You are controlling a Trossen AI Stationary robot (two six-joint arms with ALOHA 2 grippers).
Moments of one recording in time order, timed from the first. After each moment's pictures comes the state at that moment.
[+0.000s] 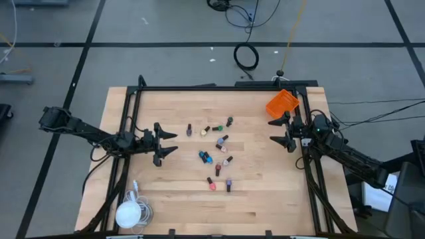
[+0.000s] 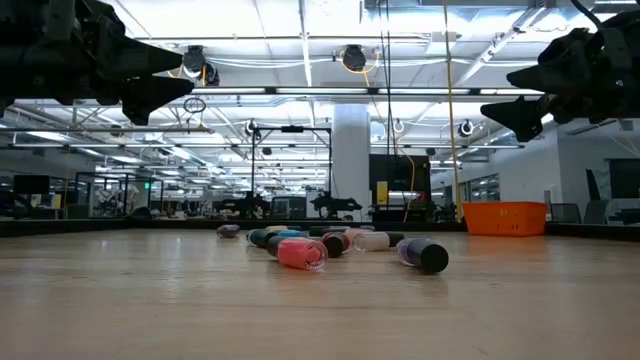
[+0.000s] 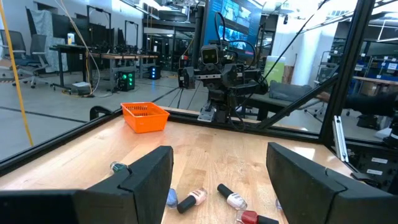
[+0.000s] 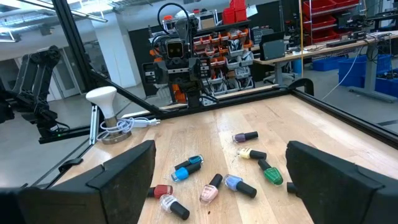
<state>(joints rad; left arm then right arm) -0.22 0.89 0.02 0.99 -0.32 -0.08 -0.61 0.06 0.02 0.10 -0.60 0.22</state>
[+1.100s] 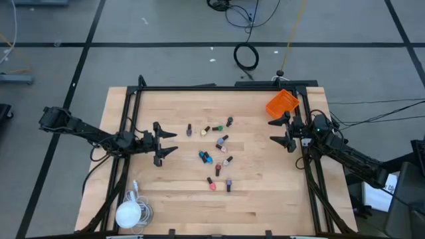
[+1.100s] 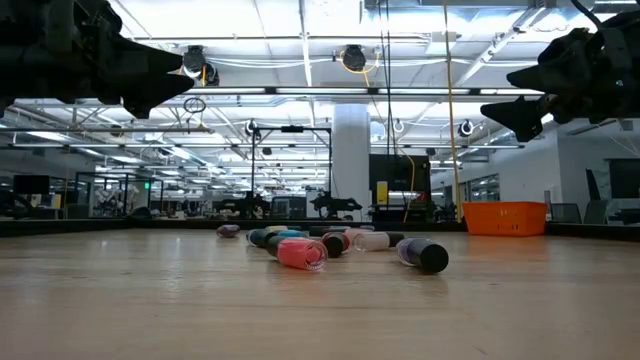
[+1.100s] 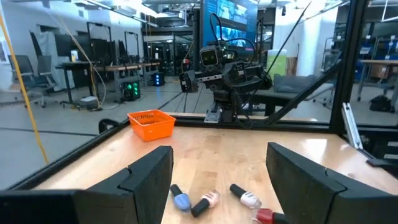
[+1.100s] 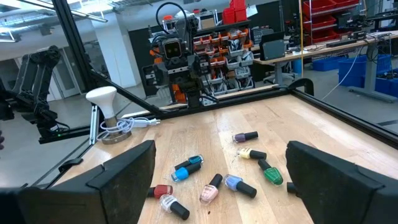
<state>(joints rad) -0.22 0.89 0.02 1.00 -0.32 0.03 -0.61 0.06 0.02 0.10 -0.60 0.22</state>
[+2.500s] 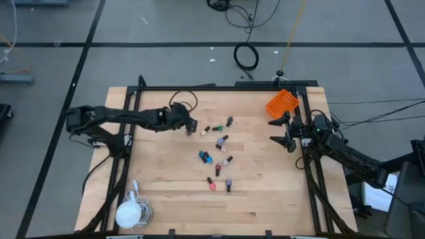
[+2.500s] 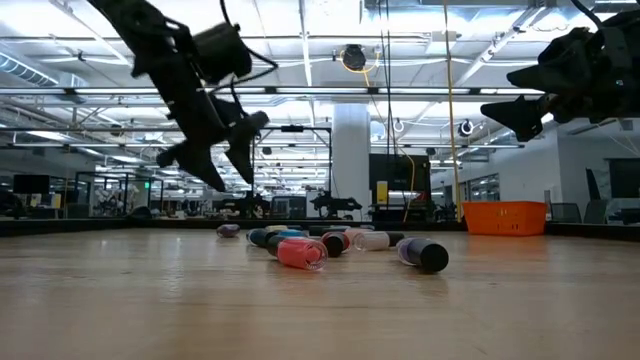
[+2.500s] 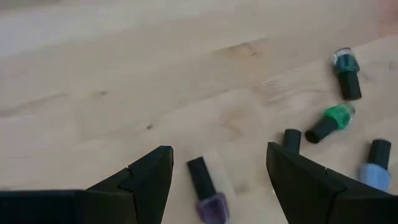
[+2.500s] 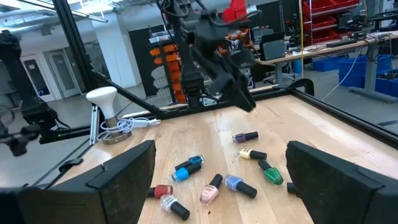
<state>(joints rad) 0.27 1.47 0.79 -0.25 -0.34 -0.84 -0.61 0.06 0.02 0.10 -0.60 0.22</state>
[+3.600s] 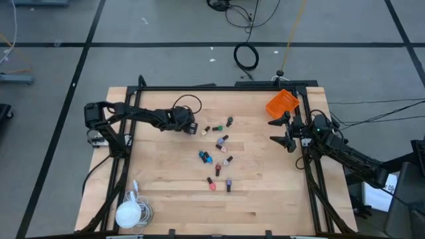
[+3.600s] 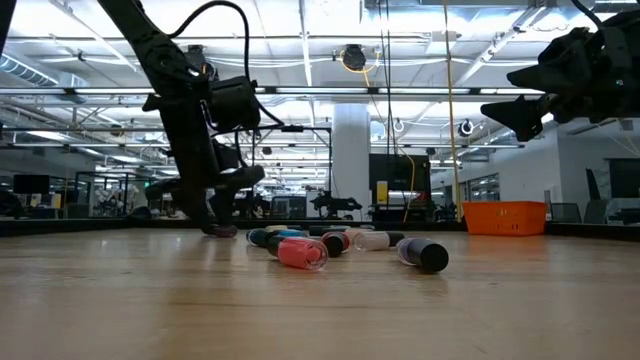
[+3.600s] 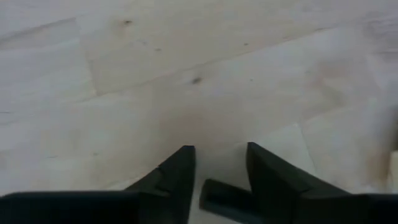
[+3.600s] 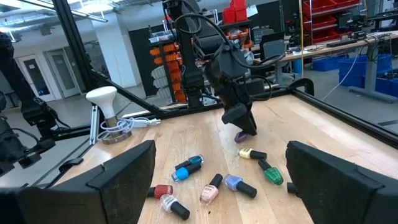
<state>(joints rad) 0.32 1.67 0.79 -0.31 -0.25 -0.89 -0.61 0.06 0.02 0.10 -0.60 0.22</state>
